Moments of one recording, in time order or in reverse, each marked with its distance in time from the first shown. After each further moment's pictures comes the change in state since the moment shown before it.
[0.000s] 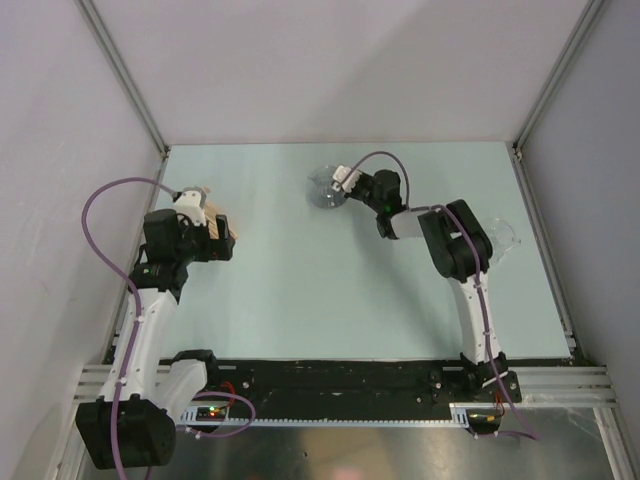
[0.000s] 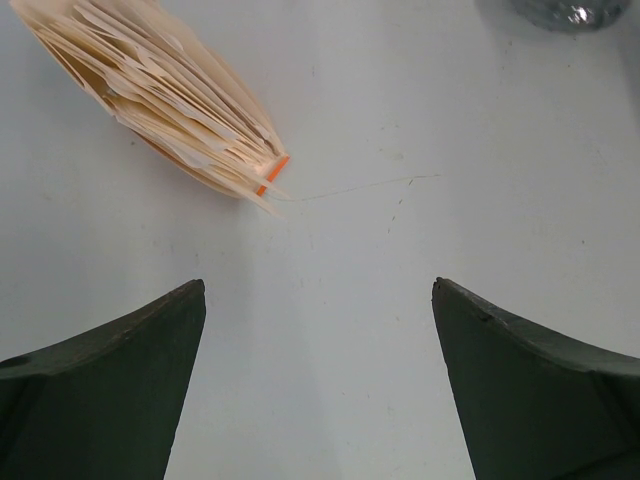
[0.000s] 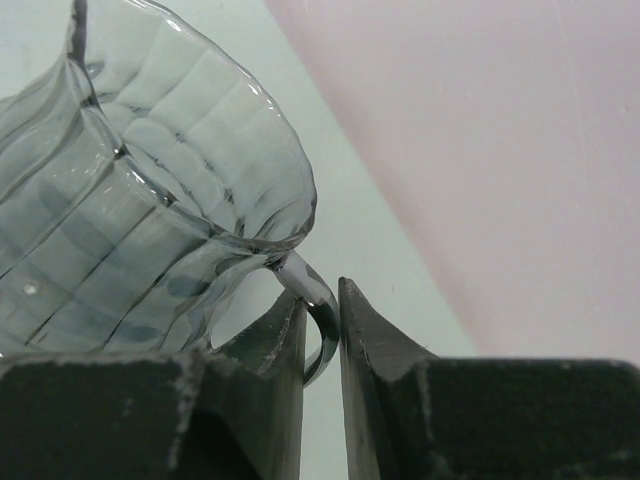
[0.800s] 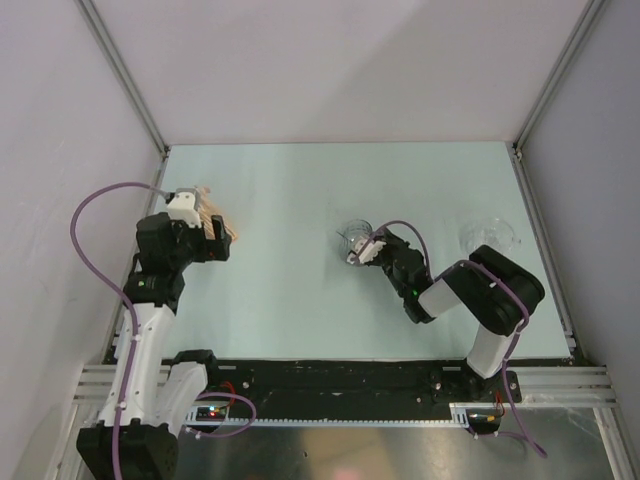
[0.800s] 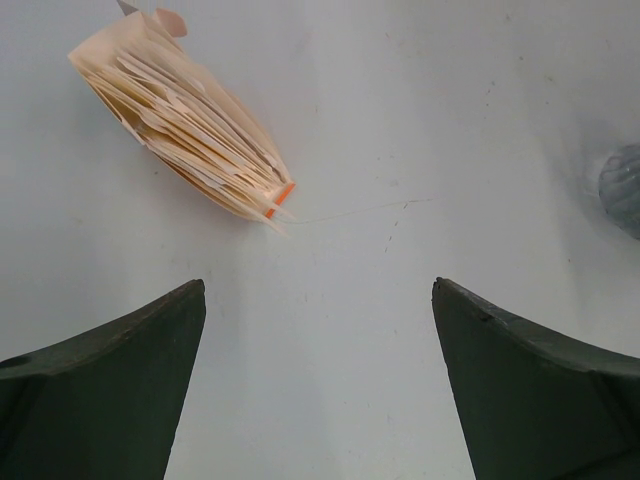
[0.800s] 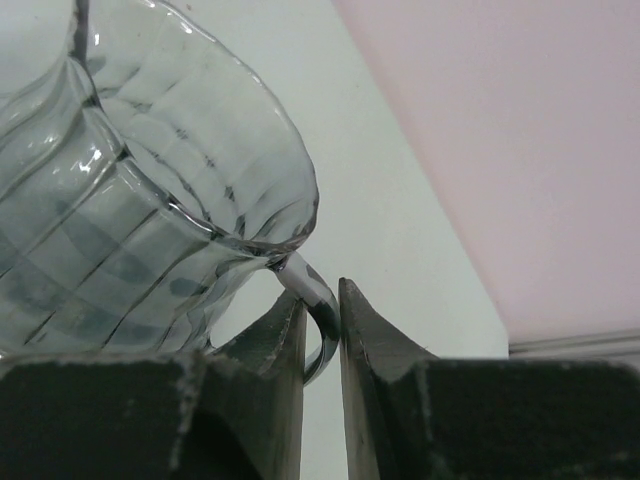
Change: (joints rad) left arm 0.000 -0.092 0.000 0.000 -0.008 -0.001; right arm 0.222 -0.576 -1.017 0.407 0.513 -0.101
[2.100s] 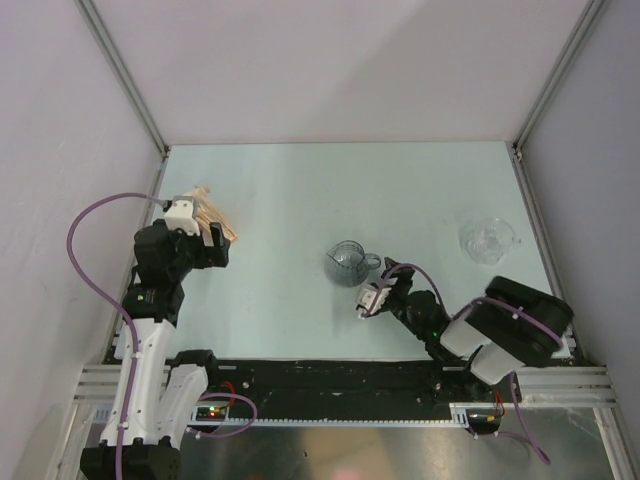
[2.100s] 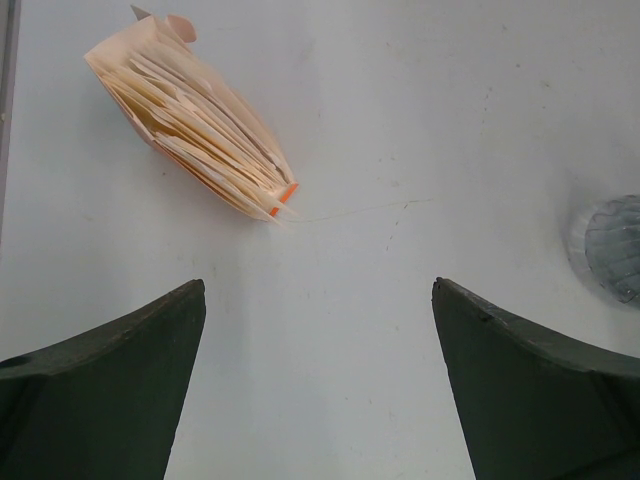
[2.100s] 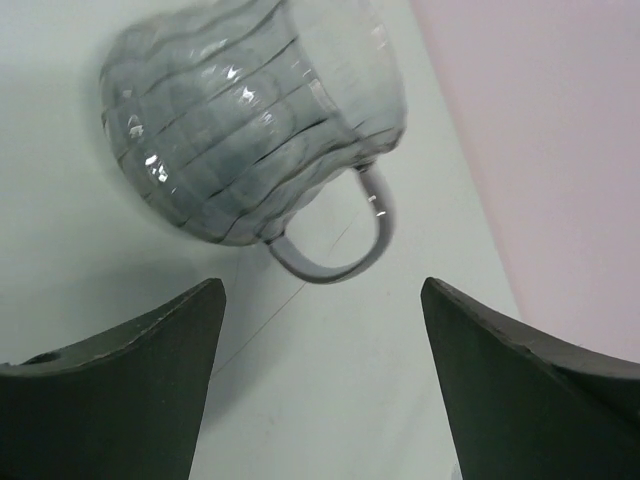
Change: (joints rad) left arm 0.000 -0.108 -0.048 -0.001 -0.009 0.002; right arm 0.234 -0.184 -0.341 0.079 -0.011 -0.002
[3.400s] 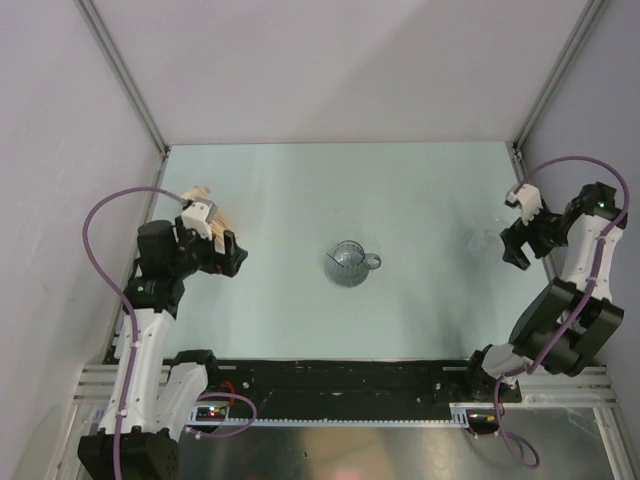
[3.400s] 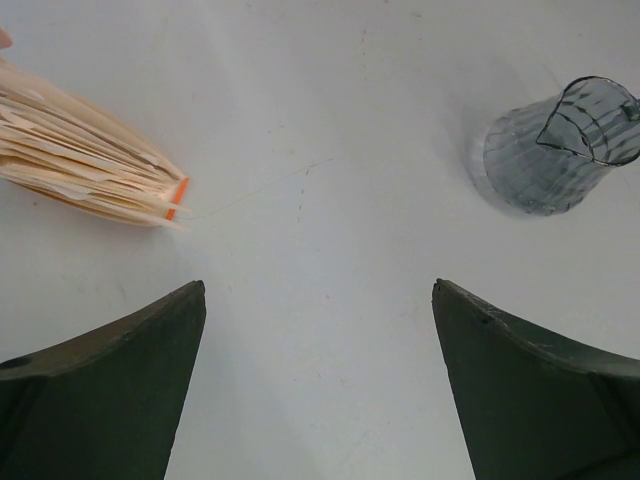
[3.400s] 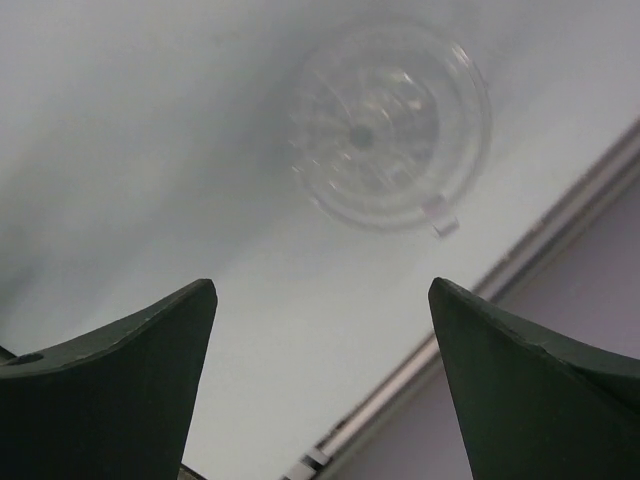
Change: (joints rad) left arm 0.000 0.040 0.017 -0.073 0.271 0.099; right arm -1.414 -0.174 1.144 -2.356 -0.868 -0.367
